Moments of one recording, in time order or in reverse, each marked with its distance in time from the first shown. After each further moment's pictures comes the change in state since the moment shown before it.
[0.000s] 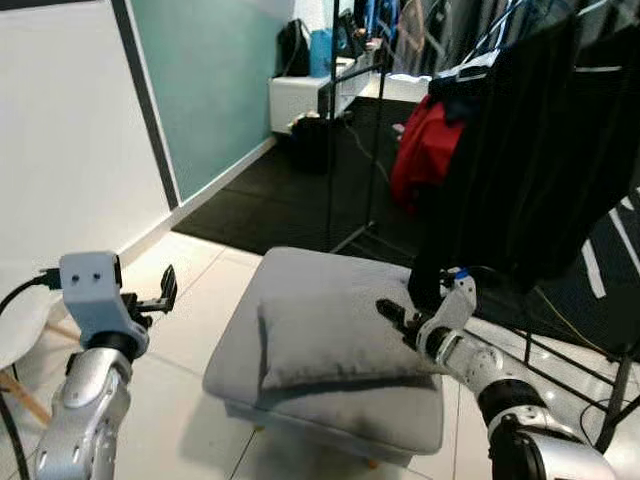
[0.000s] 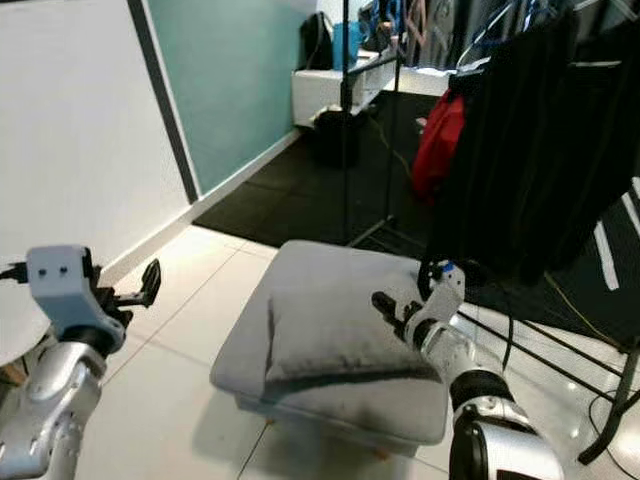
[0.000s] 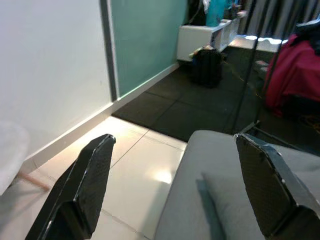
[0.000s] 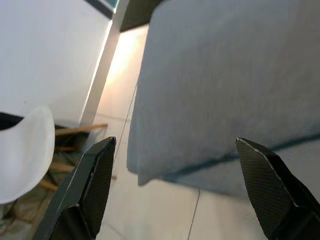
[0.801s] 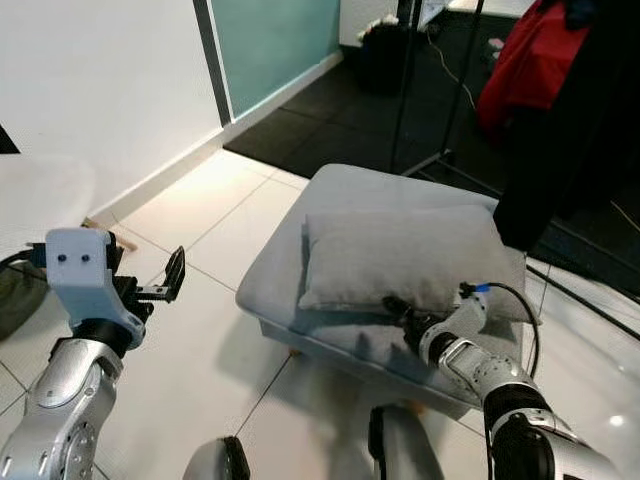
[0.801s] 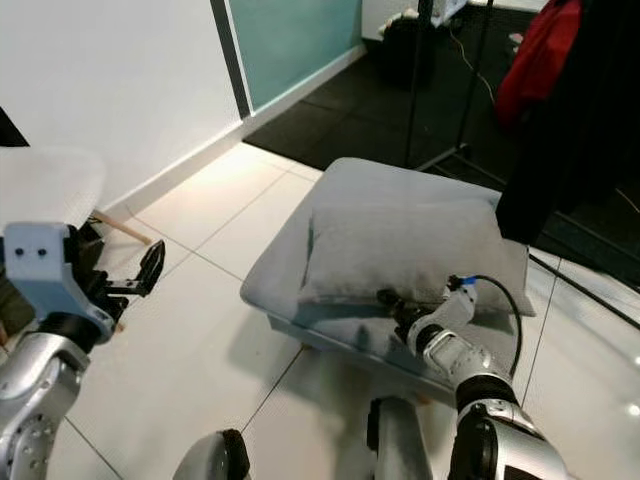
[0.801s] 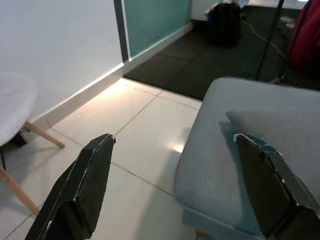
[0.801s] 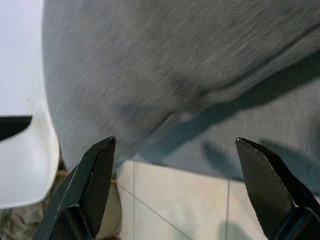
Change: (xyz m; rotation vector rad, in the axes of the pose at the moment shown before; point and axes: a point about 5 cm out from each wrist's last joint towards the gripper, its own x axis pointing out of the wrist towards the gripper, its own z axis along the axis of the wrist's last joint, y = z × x) left arm -0.017 -0.011 0.039 0.005 -0.032 -0.124; right arm -0.005 -0.009 0.004 0.309 -0.090 0.037
